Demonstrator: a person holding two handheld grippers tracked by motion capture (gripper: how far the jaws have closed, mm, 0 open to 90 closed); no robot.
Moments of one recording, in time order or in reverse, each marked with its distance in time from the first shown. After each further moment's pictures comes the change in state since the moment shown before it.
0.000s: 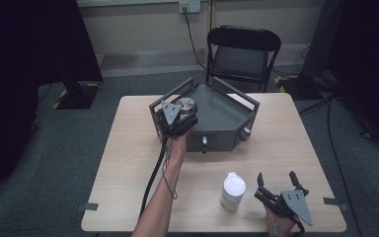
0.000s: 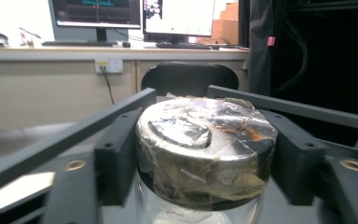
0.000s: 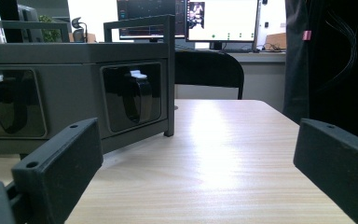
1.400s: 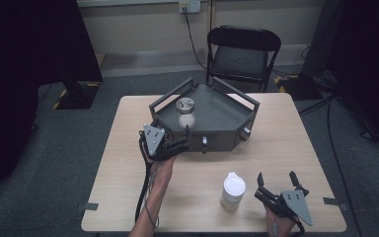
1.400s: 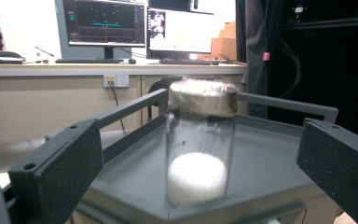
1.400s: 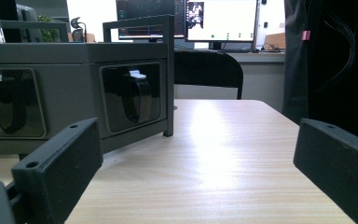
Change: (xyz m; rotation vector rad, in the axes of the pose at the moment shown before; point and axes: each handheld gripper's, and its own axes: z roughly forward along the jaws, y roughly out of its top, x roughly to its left) left arm 0.002 -0.030 -0.087 -0.091 0.025 0.081; right arm 0.001 0.000 0.000 0.000 -0.003 0.000
